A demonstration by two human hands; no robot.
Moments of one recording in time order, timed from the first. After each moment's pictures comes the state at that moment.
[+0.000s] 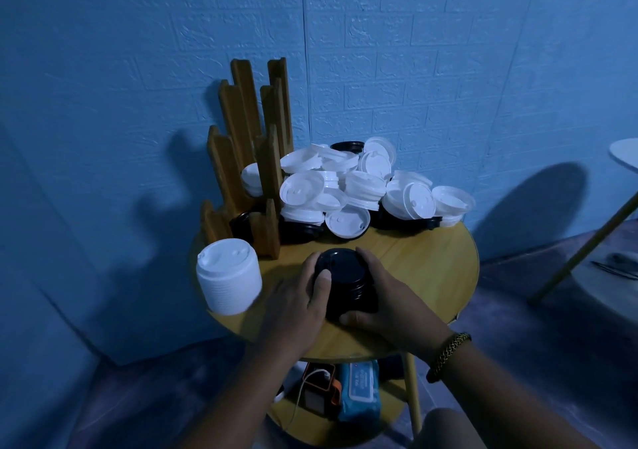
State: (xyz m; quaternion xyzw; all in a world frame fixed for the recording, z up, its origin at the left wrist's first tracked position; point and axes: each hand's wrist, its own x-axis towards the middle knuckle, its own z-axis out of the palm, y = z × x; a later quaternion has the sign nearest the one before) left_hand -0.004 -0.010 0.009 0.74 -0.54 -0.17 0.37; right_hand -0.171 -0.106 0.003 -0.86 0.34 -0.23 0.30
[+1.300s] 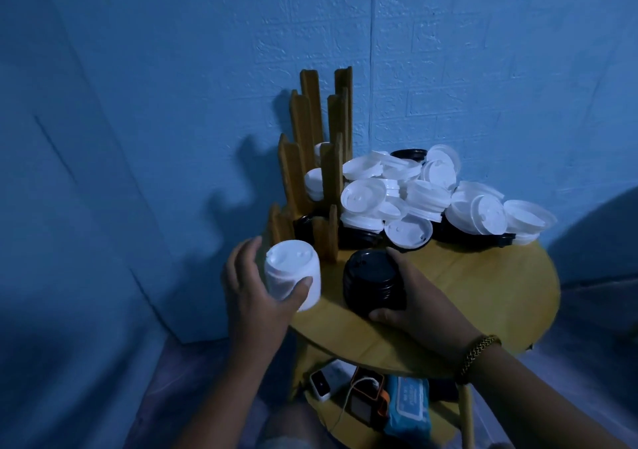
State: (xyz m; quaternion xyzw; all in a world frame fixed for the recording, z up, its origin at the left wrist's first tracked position) left_hand 0.084 0.054 0.013 0.73 -0.41 0.13 0.53; right_hand -0.123 -0.103 0.020 -0.88 0.32 -0.20 0.30
